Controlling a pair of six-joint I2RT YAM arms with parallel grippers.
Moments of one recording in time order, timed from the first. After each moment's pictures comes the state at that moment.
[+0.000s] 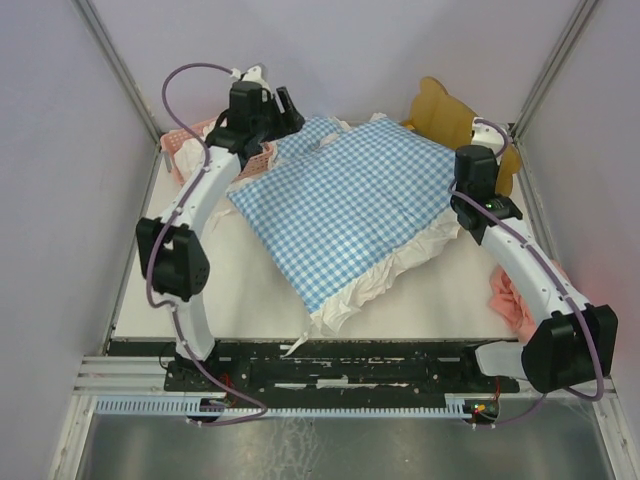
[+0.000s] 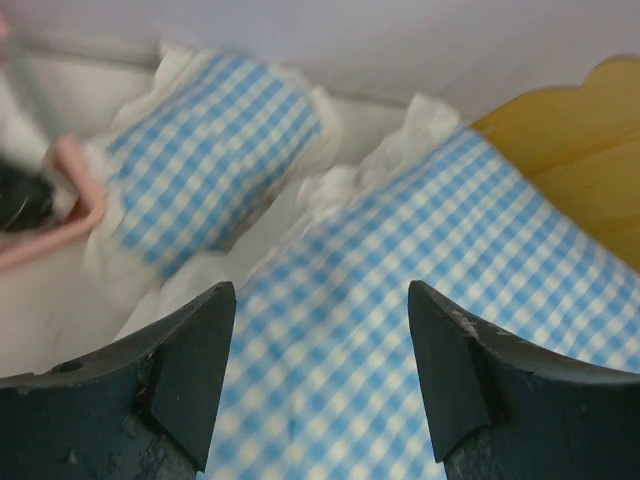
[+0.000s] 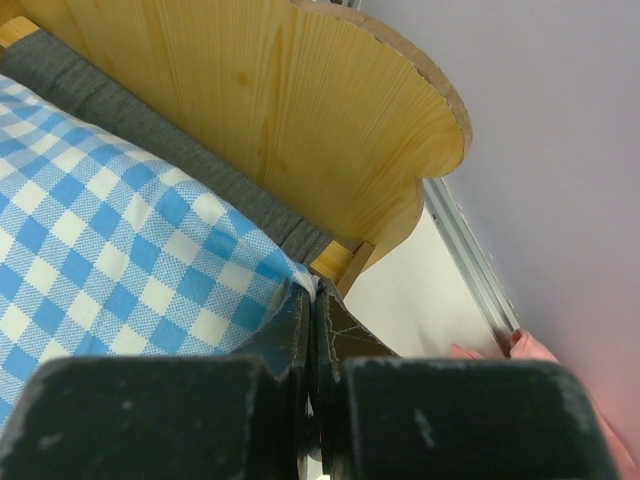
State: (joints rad) left arm -0.30 2.00 1.96 -0.28 0.10 -0.47; right arm 0.23 1.30 1.11 -0.26 0.71 0.10
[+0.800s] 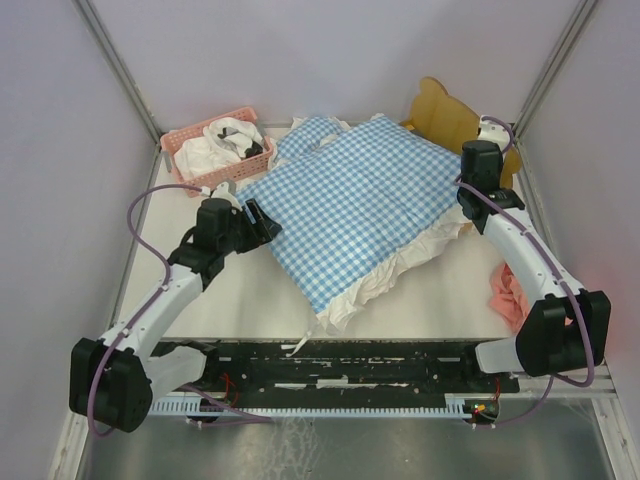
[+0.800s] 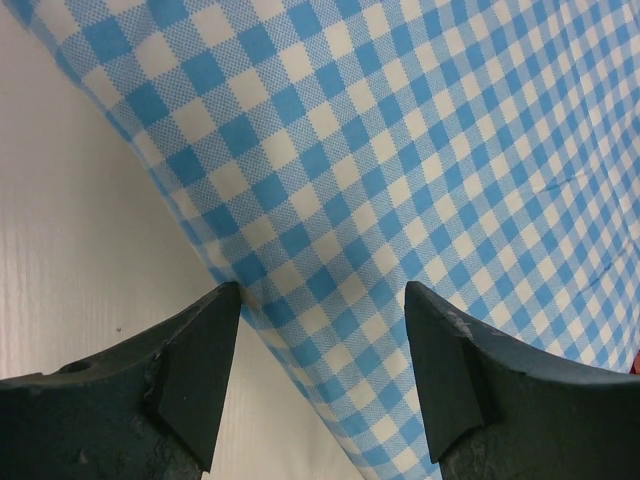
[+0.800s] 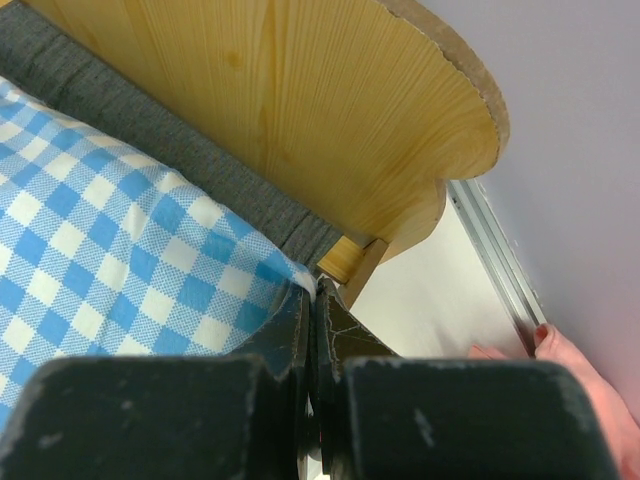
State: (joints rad) left arm -0.30 1.08 0.72 -0.20 0.11 -0.64; right arm 0.15 1.38 1.14 -0.28 0.60 0.14
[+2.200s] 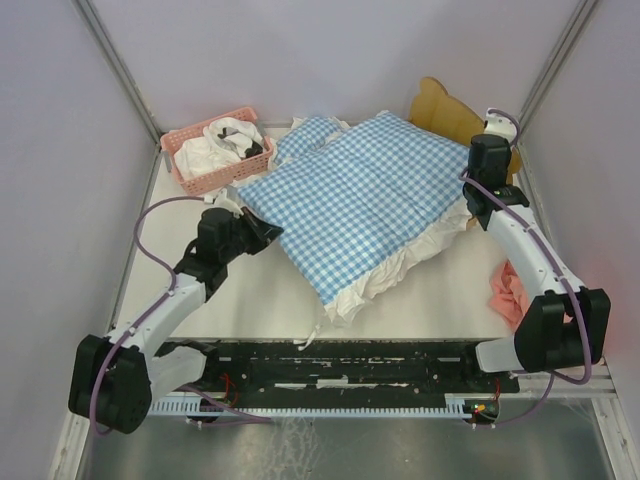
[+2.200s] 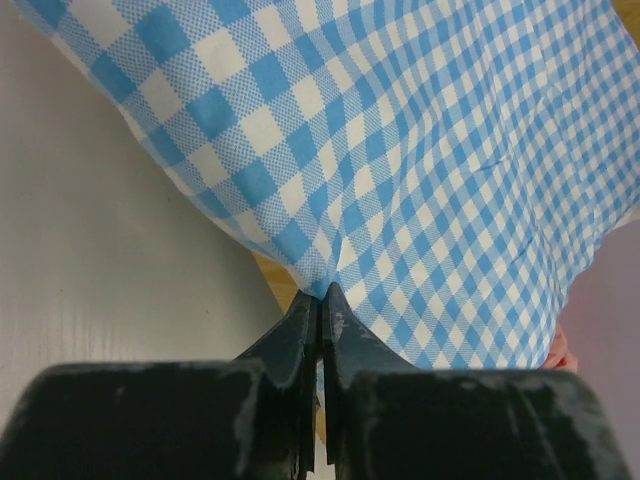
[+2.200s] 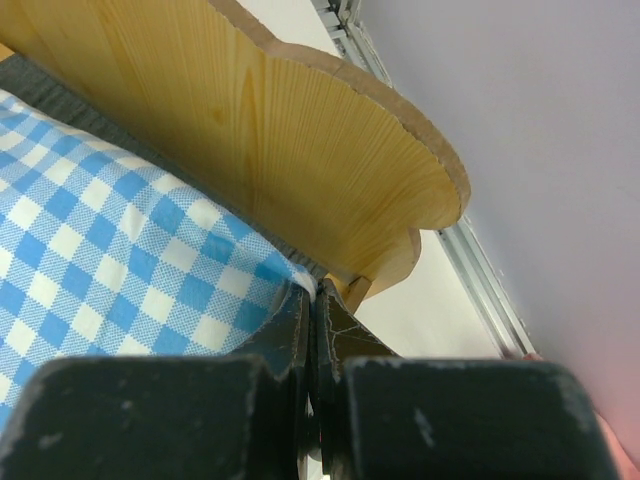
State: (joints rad) left arm -0.30 1.06 0.59 0.06 0.19 -0.80; right arm 0.11 1.39 1.16 -0.23 0.58 0.09
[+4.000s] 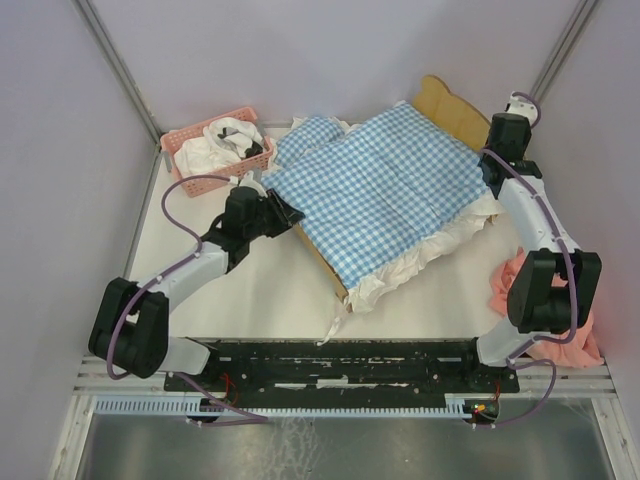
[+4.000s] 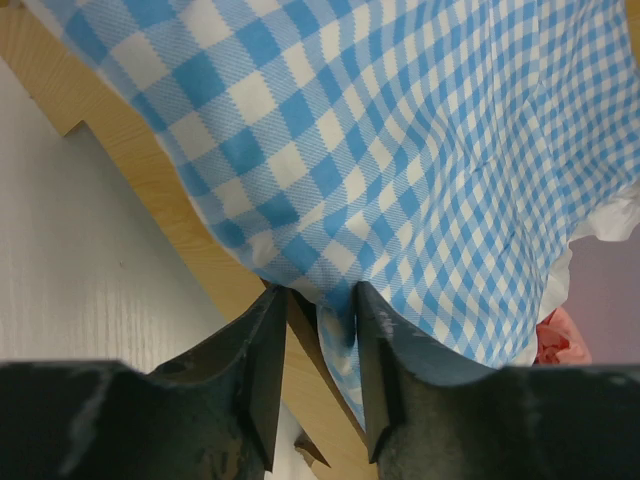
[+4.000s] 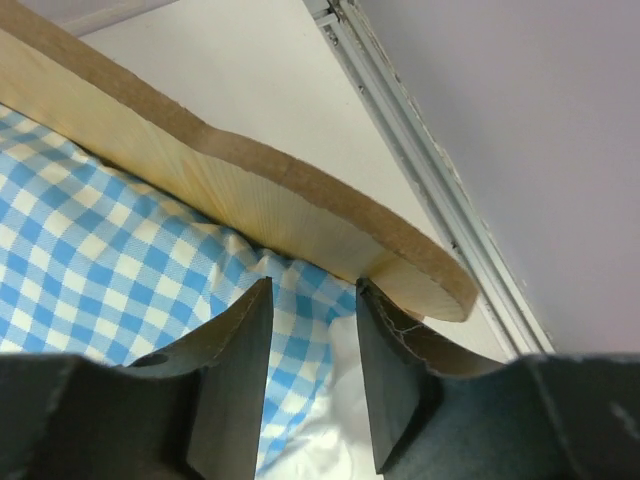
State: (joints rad) left arm -0.39 1.39 0.78 0.15 0.15 -0.80; right arm -0.05 1.62 1.36 -0.27 0.45 0.13
